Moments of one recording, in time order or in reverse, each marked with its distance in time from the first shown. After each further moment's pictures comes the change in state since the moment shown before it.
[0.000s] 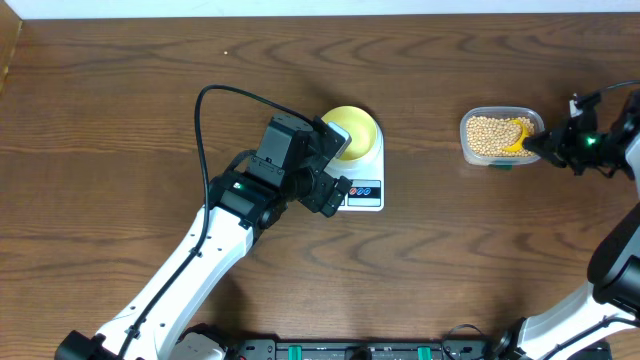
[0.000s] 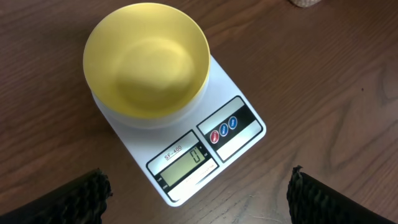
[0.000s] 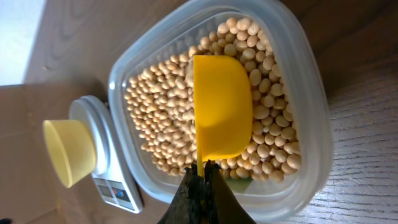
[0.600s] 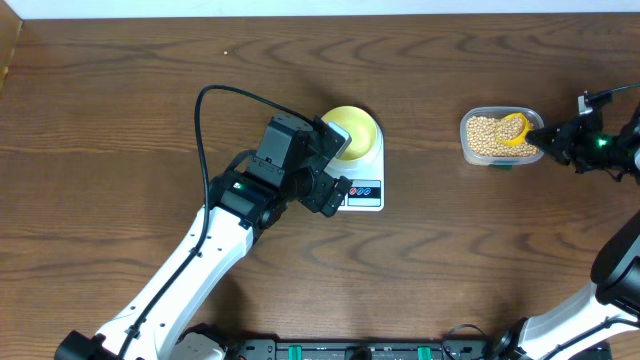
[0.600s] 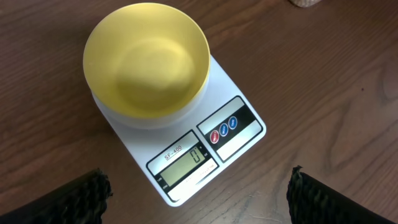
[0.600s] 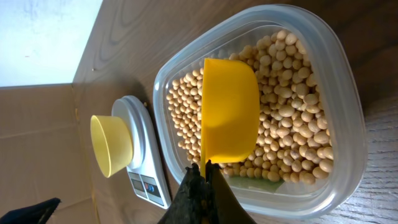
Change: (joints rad) left arm 0.000 0.000 0.000 0.000 0.000 0.000; right arm -0.037 0.000 0.000 0.004 -0.154 -0.014
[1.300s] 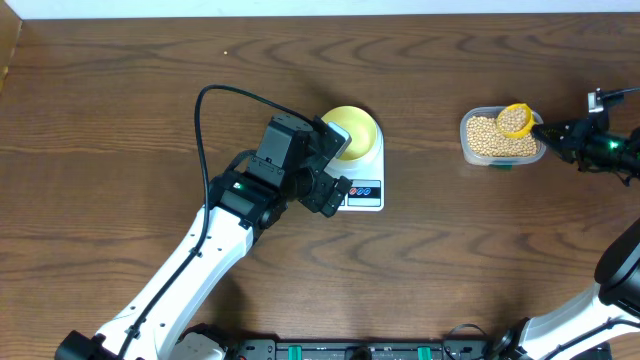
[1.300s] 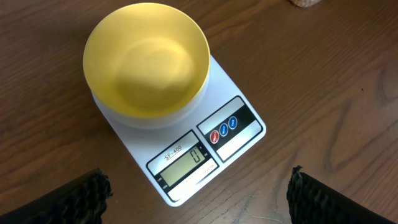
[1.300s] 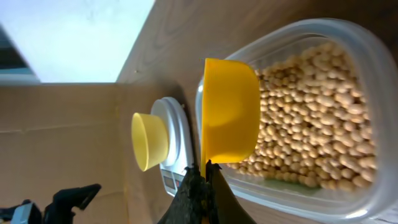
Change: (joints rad) left arm 0.000 0.000 0.000 0.000 0.000 0.000; right arm -0.040 0.002 0.000 -0.003 -0.170 -0.027
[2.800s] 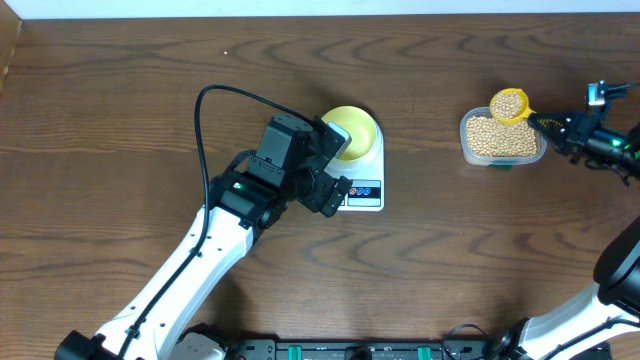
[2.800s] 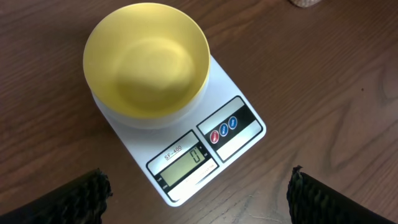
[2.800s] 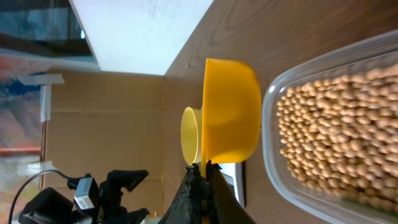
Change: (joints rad) left arm 0.000 0.000 0.000 0.000 0.000 0.000; right arm 0.022 0.000 0.000 0.001 -0.220 -0.006
